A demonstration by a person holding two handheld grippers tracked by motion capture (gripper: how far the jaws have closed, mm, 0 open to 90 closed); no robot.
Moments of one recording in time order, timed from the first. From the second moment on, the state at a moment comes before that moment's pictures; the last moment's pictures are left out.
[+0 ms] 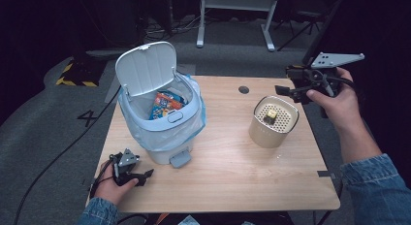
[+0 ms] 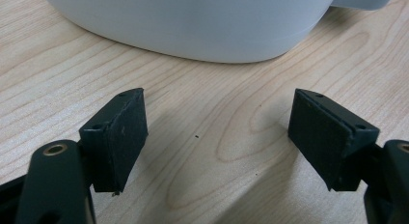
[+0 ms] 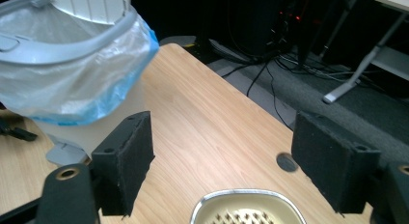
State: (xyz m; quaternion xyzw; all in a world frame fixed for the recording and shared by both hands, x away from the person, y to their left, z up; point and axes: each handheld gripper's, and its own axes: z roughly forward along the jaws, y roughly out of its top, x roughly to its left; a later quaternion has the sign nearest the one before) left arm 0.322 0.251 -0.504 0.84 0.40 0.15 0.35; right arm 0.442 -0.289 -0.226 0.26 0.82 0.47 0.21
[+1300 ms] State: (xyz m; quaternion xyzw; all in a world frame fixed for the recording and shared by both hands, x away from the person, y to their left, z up) left arm 0.322 0.250 -0.504 0.84 0.40 0.16 0.34; right arm 0.408 -0.385 -0.339 0.35 0.81 0.44 0.19
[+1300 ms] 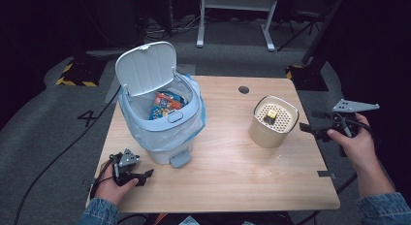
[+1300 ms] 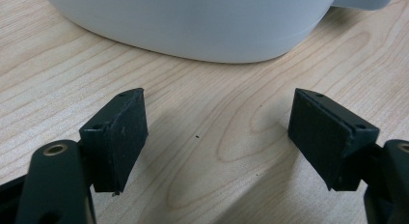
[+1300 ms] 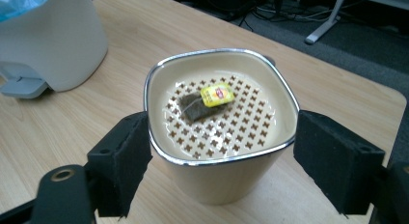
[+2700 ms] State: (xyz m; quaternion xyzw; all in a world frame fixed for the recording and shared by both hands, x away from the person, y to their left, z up) left arm 0.321 0.273 -0.421 0.79 0.41 0.13 0.44; right arm 0.375 -0.377 -0.476 0.38 0.83 0.39 0.15
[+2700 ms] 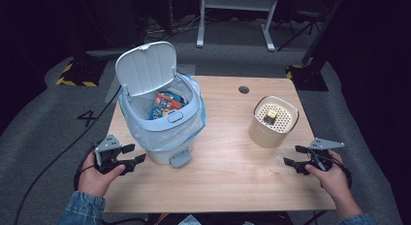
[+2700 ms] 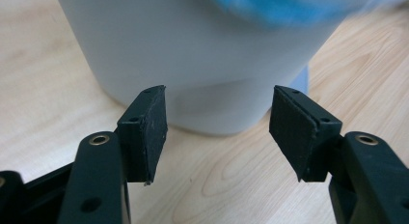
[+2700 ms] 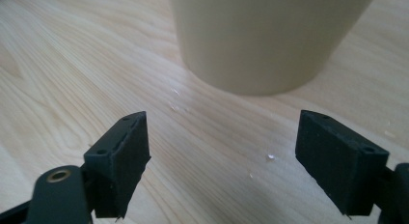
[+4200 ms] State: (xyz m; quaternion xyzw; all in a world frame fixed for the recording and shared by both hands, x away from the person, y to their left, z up) left arm 0.389 0.299 -0.241 0.74 0.36 0.21 0.53; right arm 0.373 -0.369 -0.504 0.38 0.83 0.37 0.17
